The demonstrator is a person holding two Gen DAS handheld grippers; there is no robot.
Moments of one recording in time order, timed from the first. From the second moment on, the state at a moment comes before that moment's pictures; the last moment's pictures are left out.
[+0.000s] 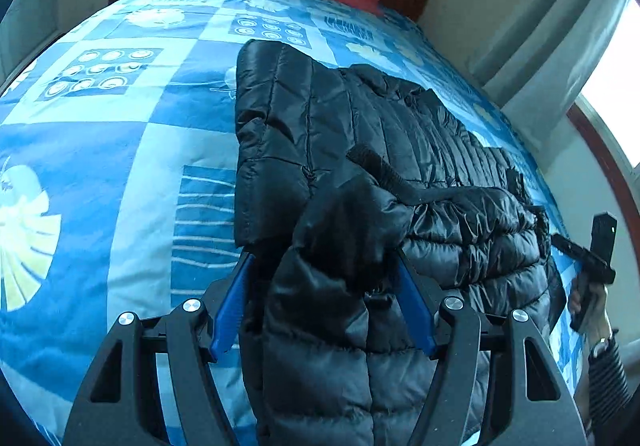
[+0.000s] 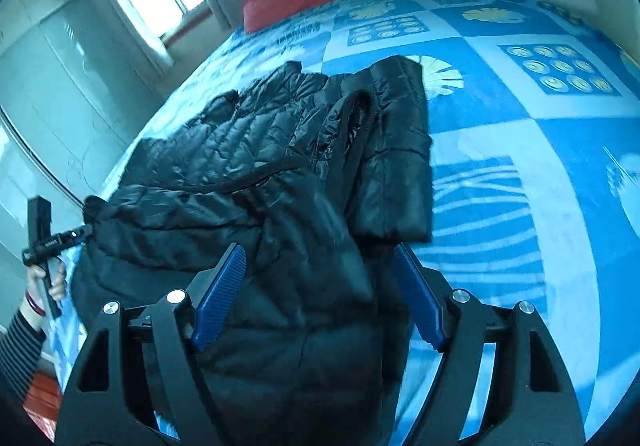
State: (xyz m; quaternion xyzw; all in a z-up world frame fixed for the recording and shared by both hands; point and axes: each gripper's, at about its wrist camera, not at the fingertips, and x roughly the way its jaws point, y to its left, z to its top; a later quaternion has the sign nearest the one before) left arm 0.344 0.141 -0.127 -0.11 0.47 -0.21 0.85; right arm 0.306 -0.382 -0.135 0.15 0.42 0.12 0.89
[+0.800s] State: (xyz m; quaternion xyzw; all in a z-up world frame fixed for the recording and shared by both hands) left arm 0.320 0.104 -0.041 0.03 0.36 -0.14 0.92; right arm 0.278 -0.341 -0.048 0.04 0.30 0.06 0.95
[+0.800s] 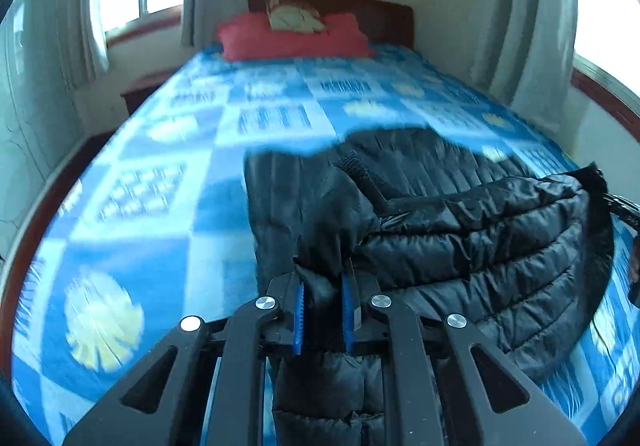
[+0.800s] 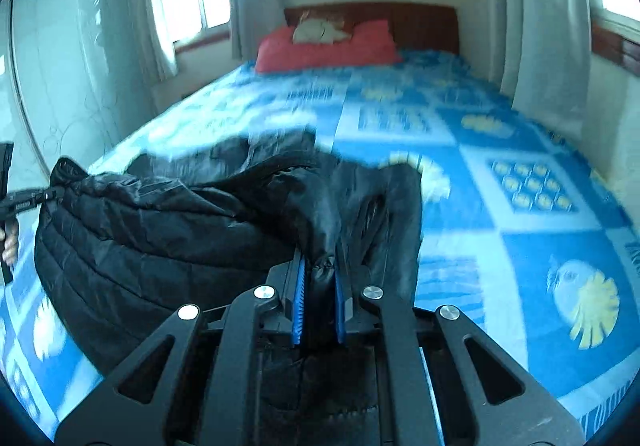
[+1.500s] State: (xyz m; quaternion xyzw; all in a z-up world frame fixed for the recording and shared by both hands) left arm 0.572 0.062 -0.109 0.06 0.43 0.01 0.90; right arm 0.537 -0.350 -0.113 0.05 0.36 -0.04 0.93
